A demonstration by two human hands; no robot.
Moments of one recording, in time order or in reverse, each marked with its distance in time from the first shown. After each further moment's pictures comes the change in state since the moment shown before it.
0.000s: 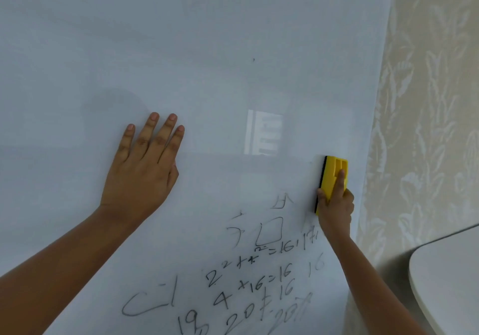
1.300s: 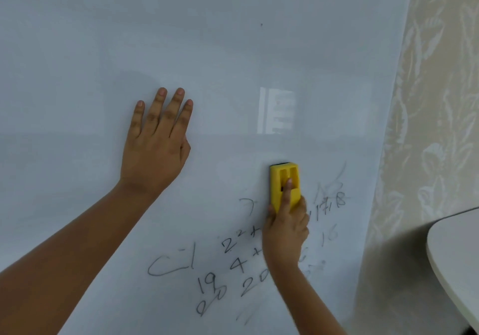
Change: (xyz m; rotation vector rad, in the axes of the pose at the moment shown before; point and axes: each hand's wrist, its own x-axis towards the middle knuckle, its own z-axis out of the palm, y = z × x) left_hand -0.001 0.001 0.002 0.022 0.003 -0.008; right_hand -0.161 -0.078 0.035 -0.019 -0.030 -0.094
